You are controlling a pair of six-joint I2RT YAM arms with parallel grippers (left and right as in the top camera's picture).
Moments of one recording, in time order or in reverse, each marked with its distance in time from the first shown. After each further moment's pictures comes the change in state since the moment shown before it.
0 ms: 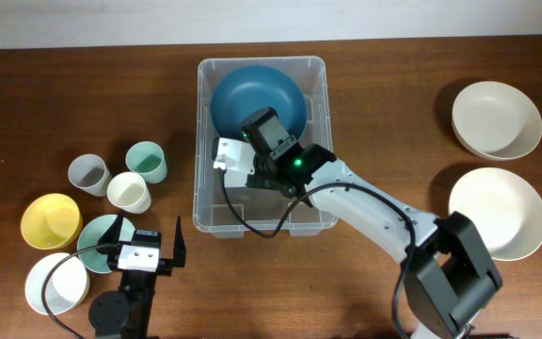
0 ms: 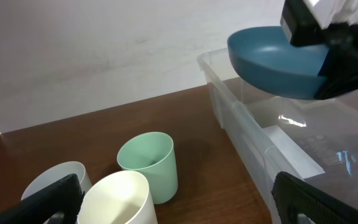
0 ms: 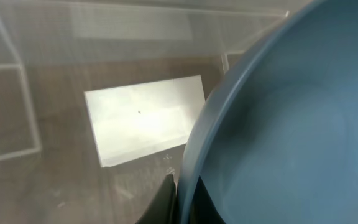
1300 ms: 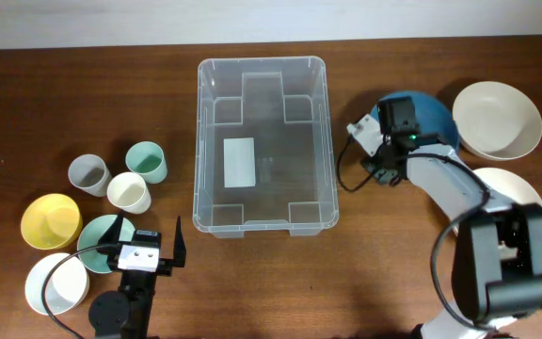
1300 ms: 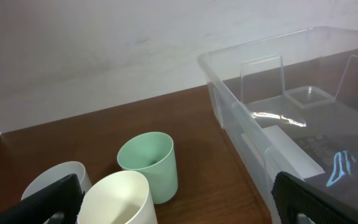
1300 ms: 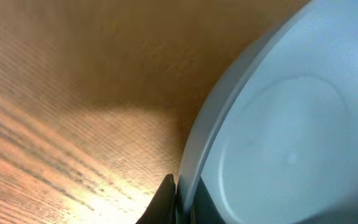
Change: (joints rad) left arm 0.000 0.000 0.000 0.000 0.000 0.000; right arm -0.564 -0.076 -0.242 -0.080 0.082 0.187
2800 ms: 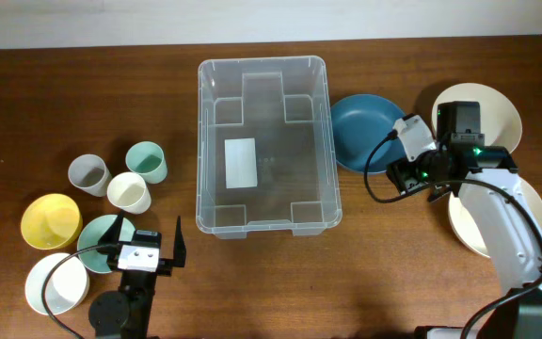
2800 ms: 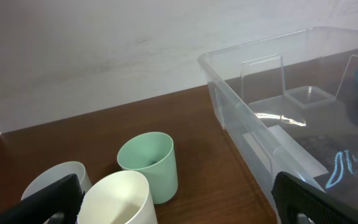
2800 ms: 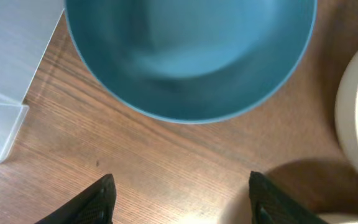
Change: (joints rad) left arm 0.000 0.000 0.000 0.000 0.000 0.000; right arm -0.172 -0.292 -0.044 -0.258 -0.282 0.112
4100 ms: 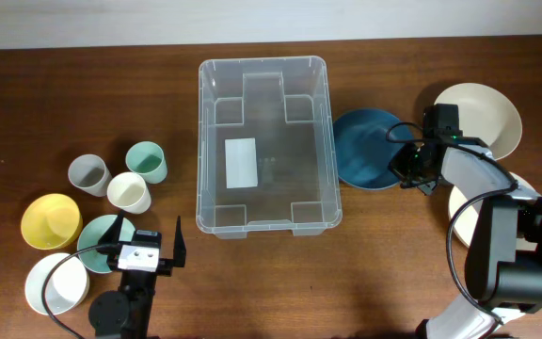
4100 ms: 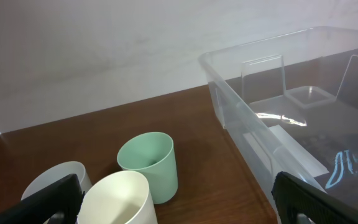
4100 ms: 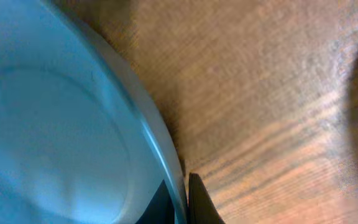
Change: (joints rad) left arm 0.000 0.000 0.000 0.000 0.000 0.000; right arm -0.051 0.350 0.012 0.203 0.066 1.154
